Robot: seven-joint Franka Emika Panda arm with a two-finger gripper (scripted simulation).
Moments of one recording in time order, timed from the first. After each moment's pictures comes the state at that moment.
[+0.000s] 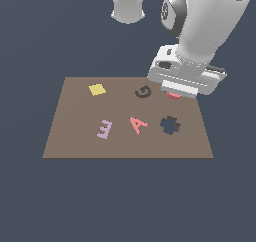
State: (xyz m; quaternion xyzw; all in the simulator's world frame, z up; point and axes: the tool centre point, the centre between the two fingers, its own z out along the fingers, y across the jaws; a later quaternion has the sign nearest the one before) arm -0.076 0.163 0.031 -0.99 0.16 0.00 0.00
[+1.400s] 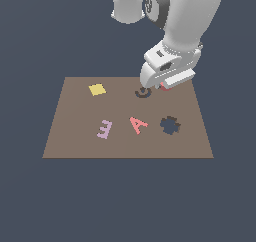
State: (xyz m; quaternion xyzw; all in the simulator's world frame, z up) arm -0.110 0.133 0.034 -0.97 -0.24 0.00 0.00
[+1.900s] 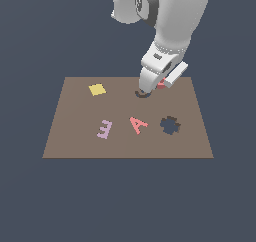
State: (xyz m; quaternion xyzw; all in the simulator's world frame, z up) arm -0.115 0.112 0.036 -0.91 -0.42 0.00 0.00
